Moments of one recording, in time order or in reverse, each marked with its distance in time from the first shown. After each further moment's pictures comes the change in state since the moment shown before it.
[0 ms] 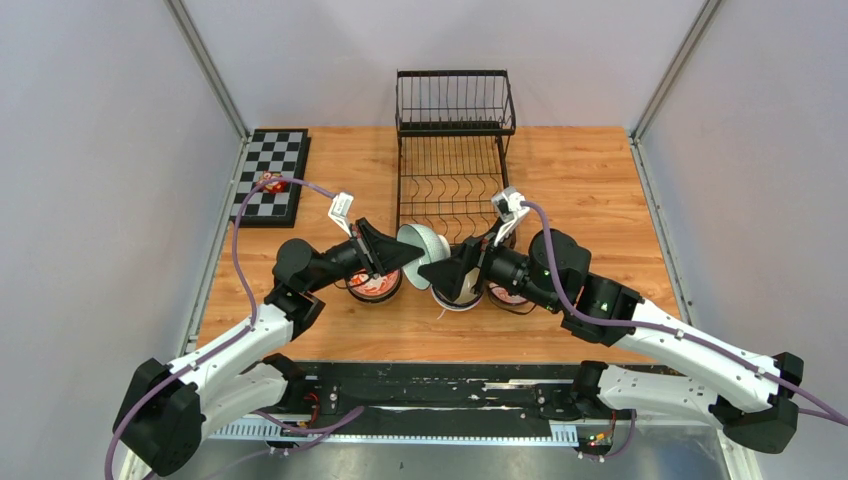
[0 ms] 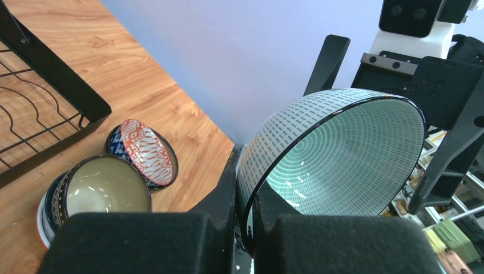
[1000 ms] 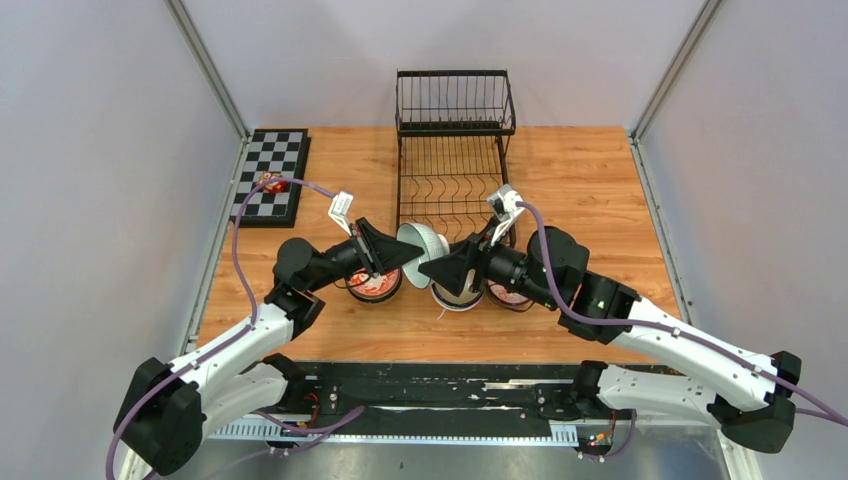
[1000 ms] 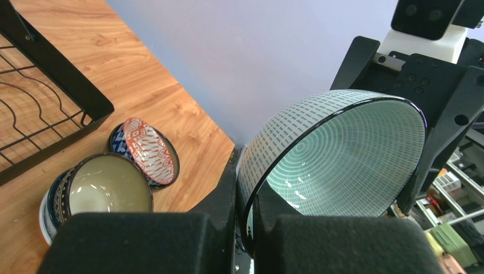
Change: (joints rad) left arm 0.002 0.006 0.000 -0.004 -0.009 -0.008; right arm -0.010 0.014 0.001 0.037 -0.038 -0.057
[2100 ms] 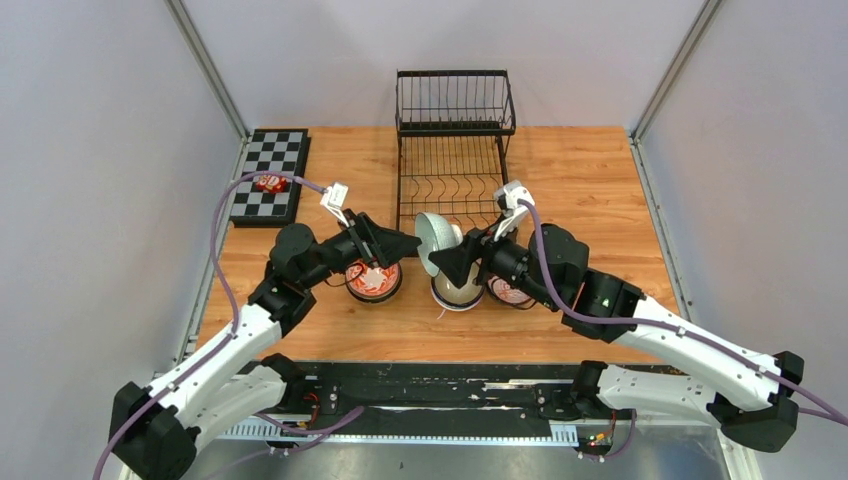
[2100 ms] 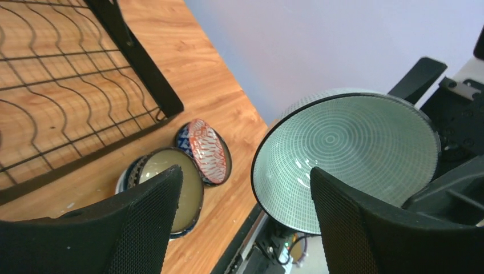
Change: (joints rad) left arm 0.005 -0.078 0.106 -0.378 -0.160 0.150; right arm 0.000 0.005 0.036 -0.079 0.143 -0.061
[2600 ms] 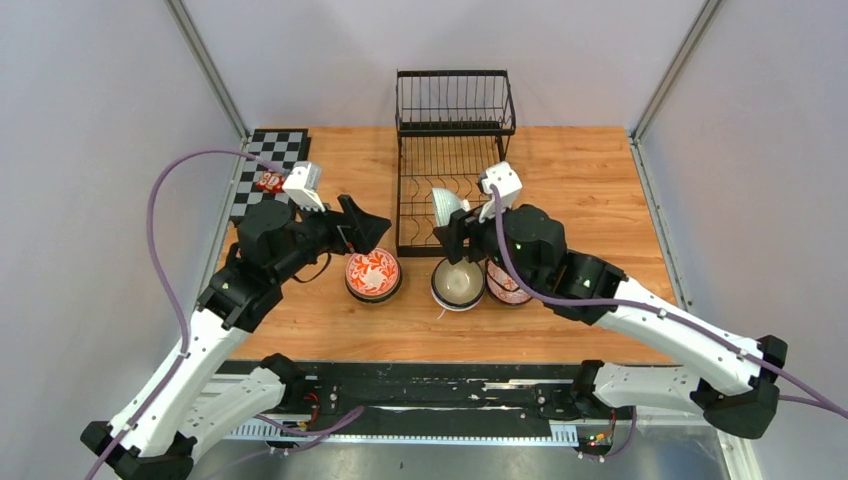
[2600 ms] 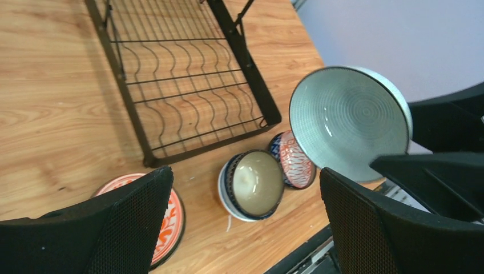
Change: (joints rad) left arm 0.005 -0.093 0.390 -0.710 -0.340 0.294; right arm -0.014 0.121 0.138 -0.093 0.204 -0.181
